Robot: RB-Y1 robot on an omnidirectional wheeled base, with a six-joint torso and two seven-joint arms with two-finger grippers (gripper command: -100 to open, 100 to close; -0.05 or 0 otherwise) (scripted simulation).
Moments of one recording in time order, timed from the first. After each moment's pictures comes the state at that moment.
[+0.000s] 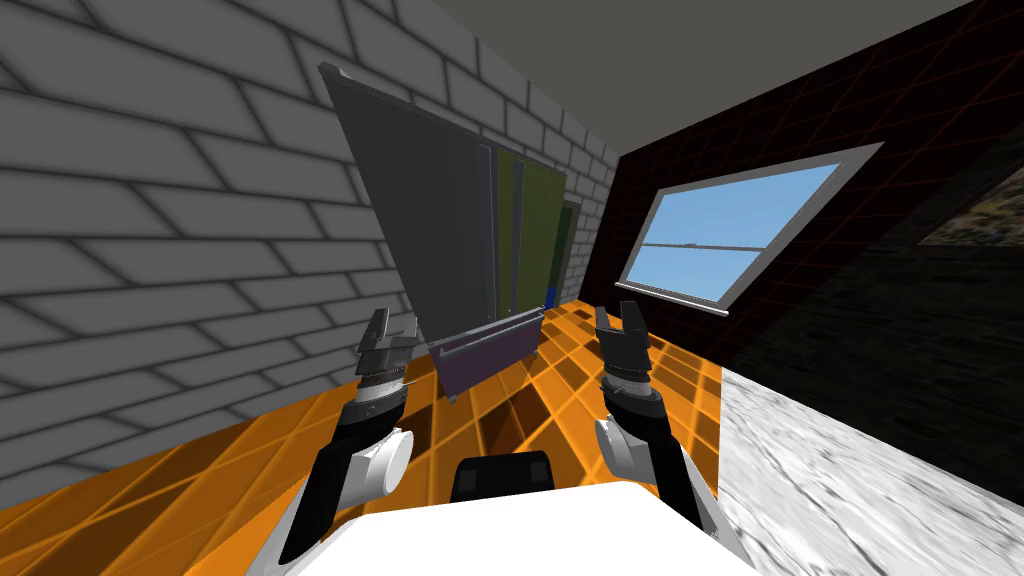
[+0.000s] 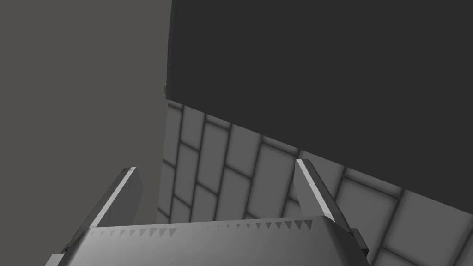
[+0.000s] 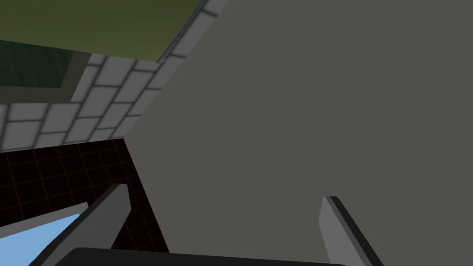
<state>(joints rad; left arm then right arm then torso) 0.46 0.01 -0.03 -2.25 0.06 -0.49 -0.03 0.51 0.01 0.00 -2.35 0.10 -0.61 0.11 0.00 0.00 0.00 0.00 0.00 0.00</state>
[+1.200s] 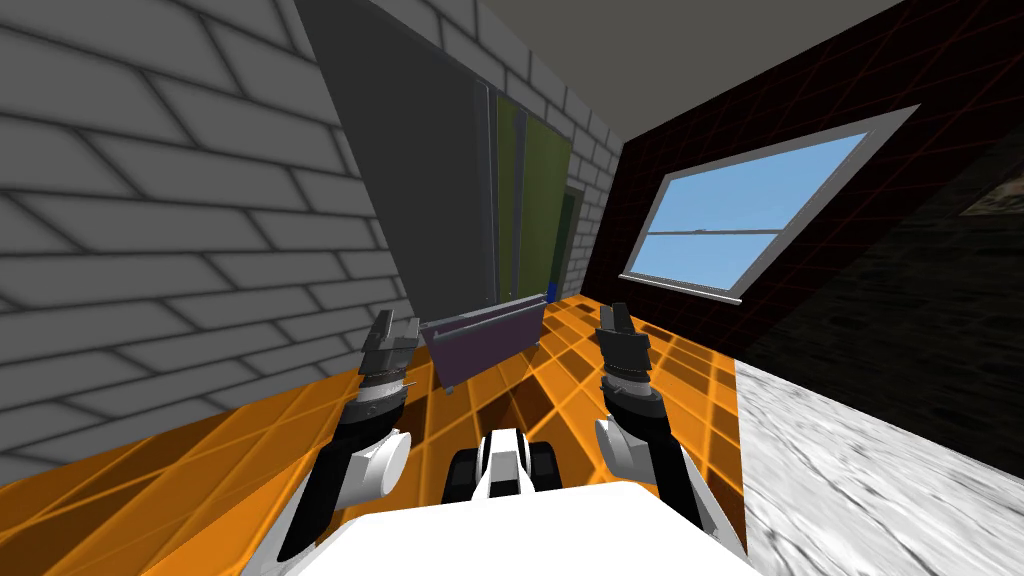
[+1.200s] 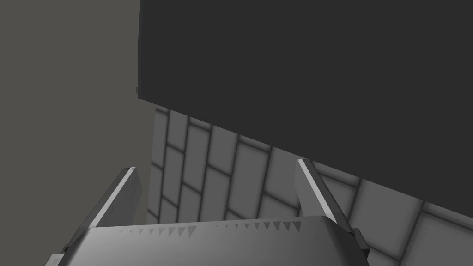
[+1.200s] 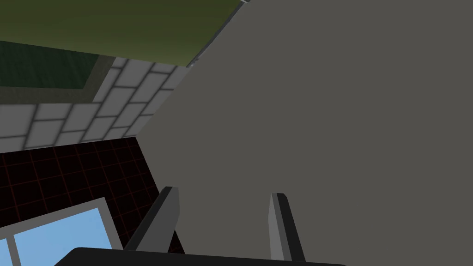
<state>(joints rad) 0.46 0.05 -0.02 -2.22 0.07 -0.50 -0.03 0.51 0.01 0.00 -2.35 0.10 -0.61 0.11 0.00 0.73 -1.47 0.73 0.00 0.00</state>
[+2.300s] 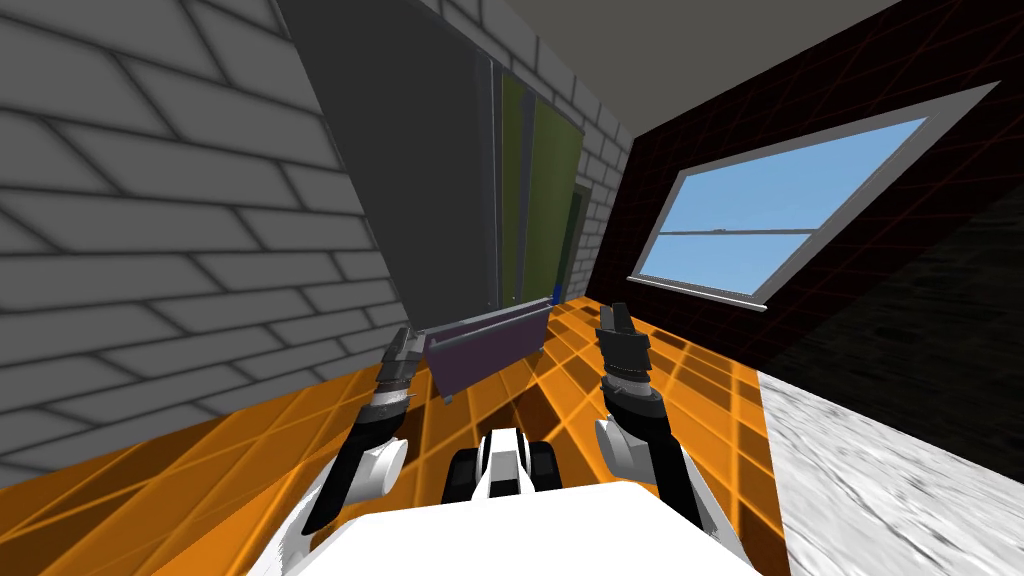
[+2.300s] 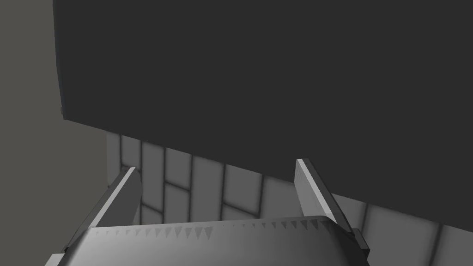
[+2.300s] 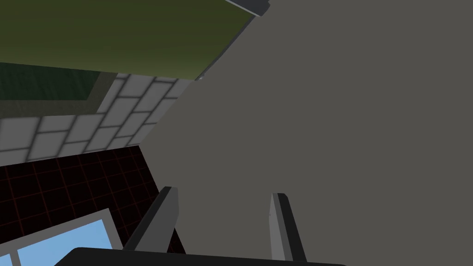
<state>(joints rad) 0.40 0.15 0.01 -1.94 0.09 -0.59 0.01 0.51 0.01 0.00 -2.35 0.10 -0.61 0.11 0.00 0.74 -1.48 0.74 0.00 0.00</state>
